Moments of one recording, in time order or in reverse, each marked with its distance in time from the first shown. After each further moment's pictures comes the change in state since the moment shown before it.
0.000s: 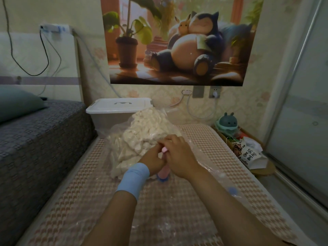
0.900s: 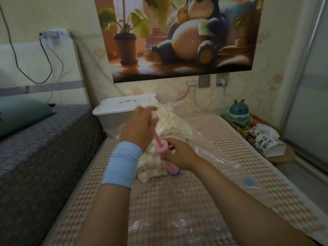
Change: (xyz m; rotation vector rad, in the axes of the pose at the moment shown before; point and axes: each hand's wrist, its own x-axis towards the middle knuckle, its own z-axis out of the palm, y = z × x) left_hand -0.010 0.061 -0.082 0.628 0.416 0.234; right_hand 0.017 0.013 0.042 0.535 -0.124 0.191
